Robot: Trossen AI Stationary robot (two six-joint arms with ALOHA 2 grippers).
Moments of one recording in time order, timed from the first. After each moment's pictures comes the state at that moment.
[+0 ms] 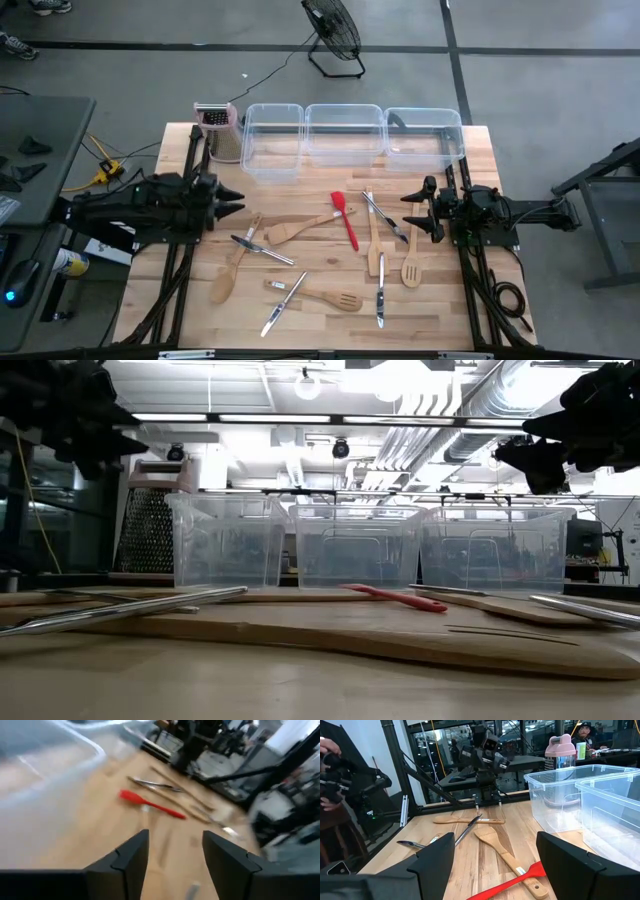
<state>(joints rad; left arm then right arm) 0.05 0.10 0.33 -0.44 -0.03 -0.54 0.00 0.01 0.01 0.03 0.00 0.16</state>
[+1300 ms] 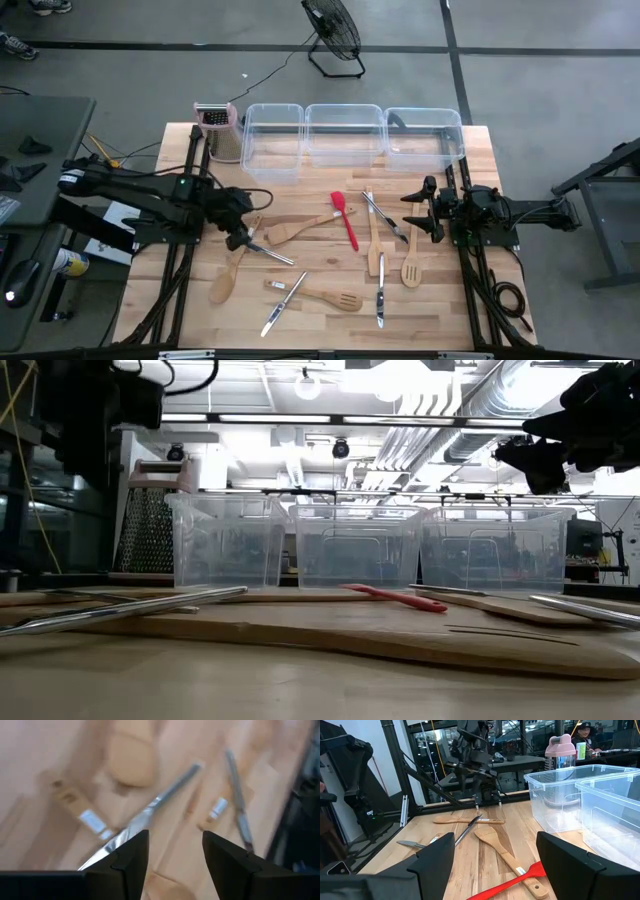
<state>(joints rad) -0.11 0.93 0.74 -0.82 0.15 -0.75 0.00 0.01 0.01 0.03 0.00 0.16</state>
